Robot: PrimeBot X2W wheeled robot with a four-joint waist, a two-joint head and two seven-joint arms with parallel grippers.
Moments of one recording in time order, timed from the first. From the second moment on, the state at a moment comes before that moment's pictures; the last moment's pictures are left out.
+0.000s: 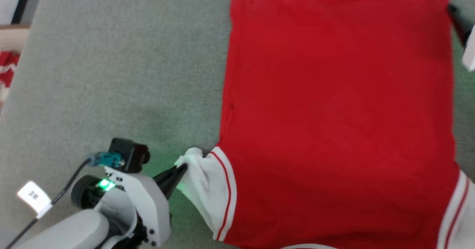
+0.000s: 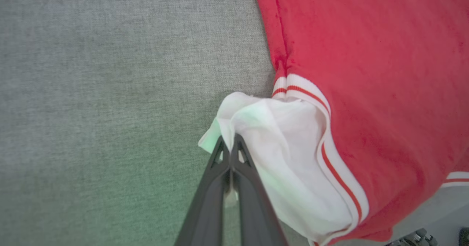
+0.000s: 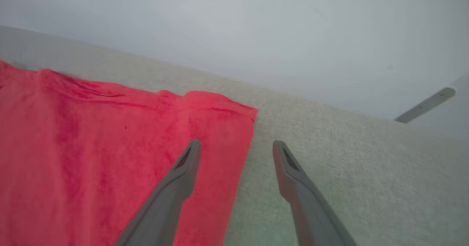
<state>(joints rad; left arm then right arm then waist) -0.54 0.88 -0.95 -0.21 -1.14 0.31 0.17 -0.98 -0.47 0.20 0.61 0.43 0.13 0.44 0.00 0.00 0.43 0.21</state>
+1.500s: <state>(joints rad) -0.55 0.91 -0.95 -0.13 -1.16 0.28 0.19 -0.81 -0.59 0.46 0.46 0.76 0.13 0.81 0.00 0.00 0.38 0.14</state>
